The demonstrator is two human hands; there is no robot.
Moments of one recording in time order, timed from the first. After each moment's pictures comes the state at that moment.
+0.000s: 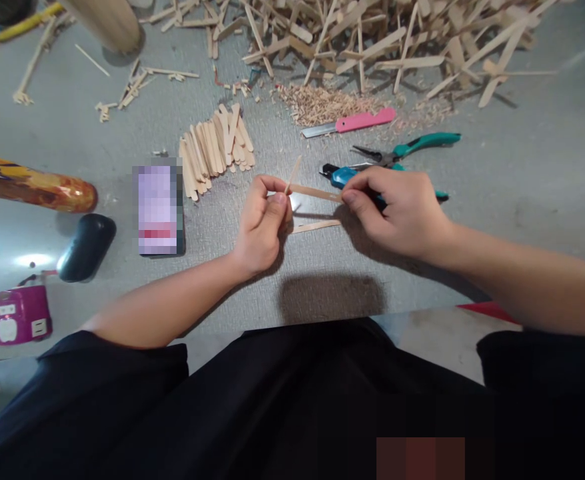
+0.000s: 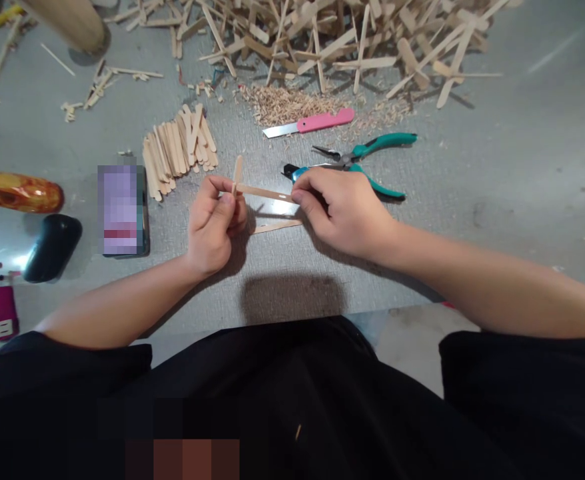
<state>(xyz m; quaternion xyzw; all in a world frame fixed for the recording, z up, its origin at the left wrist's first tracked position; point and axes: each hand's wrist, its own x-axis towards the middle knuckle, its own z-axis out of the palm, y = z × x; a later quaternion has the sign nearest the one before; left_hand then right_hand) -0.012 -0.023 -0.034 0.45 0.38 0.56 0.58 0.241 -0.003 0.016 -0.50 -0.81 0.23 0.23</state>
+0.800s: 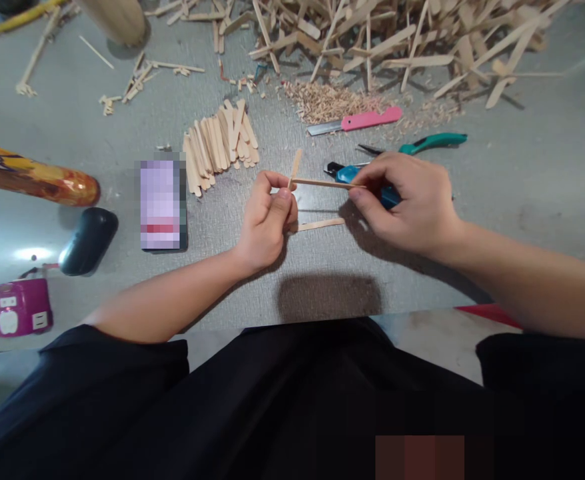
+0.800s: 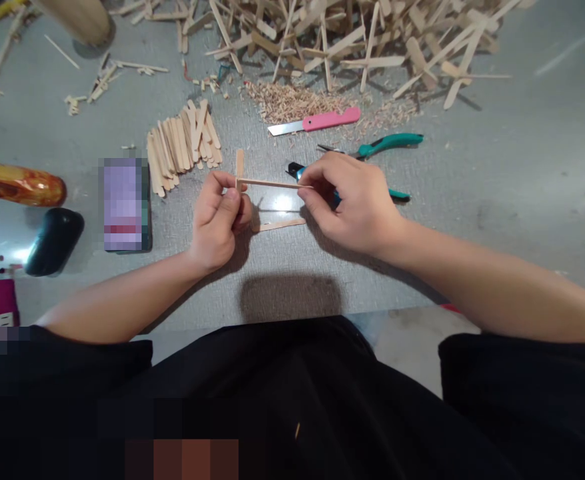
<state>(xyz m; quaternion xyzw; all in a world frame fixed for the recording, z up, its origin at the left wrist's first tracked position) -0.011 -0.021 -0.028 0.47 0.37 0.54 0.59 0.245 -0.004 0.014 -0.51 -0.80 0.19 0.24</state>
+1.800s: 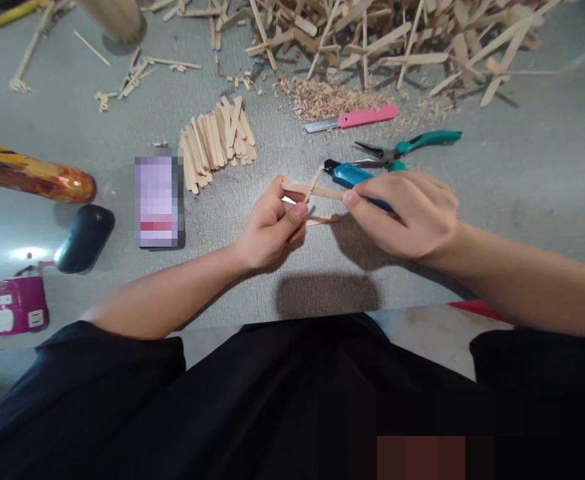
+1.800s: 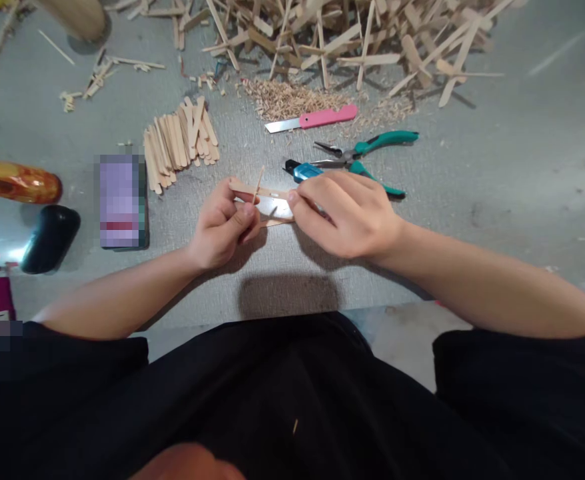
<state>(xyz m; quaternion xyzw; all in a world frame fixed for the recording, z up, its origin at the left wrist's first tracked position) -0.013 -0.021 -0.036 0.50 0.25 0.45 0.69 0.243 -0.009 0.001 -0.29 -0.85 -0.06 0.43</state>
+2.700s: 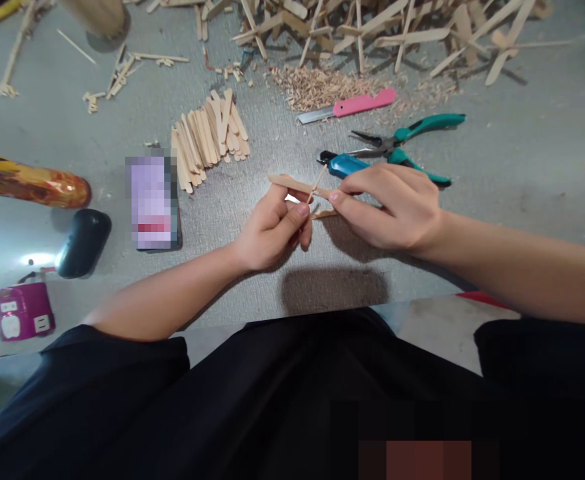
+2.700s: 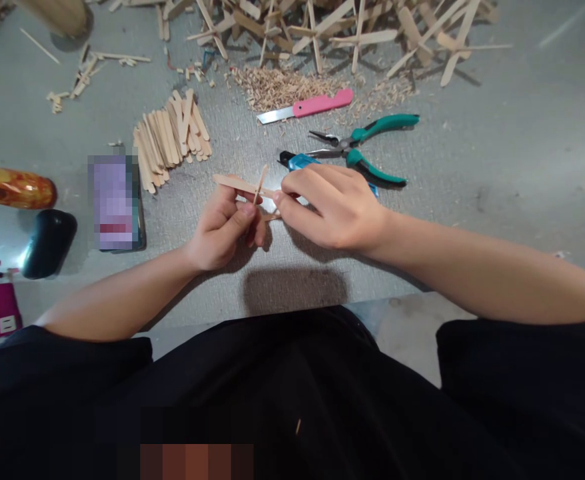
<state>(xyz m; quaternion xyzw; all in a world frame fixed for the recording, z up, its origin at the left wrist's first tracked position) -0.016 -0.024 -0.043 0.56 0.24 0.41 0.67 0.231 -0.007 -0.014 -0.32 -0.86 -0.01 0.40</state>
